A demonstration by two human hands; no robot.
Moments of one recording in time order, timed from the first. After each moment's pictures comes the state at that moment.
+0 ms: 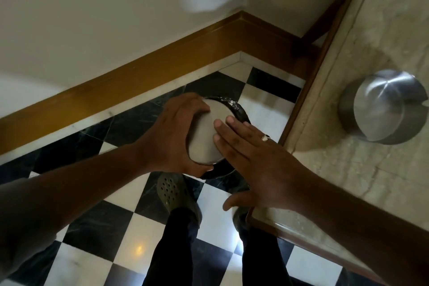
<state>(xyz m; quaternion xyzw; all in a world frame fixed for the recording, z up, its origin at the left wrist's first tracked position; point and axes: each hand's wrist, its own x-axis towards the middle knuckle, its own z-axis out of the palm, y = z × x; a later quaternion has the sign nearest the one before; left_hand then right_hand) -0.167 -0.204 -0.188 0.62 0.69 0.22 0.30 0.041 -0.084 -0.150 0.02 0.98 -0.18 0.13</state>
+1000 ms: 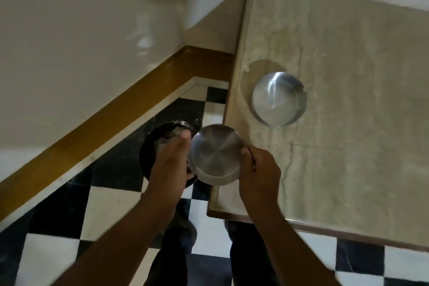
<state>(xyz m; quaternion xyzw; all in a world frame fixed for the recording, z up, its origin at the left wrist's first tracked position) -0.029 -0.136 -0.061 0.02 0.75 0.38 0.54 0.116 -0.101 -0.105 0.67 0.60 -0.40 -0.17</state>
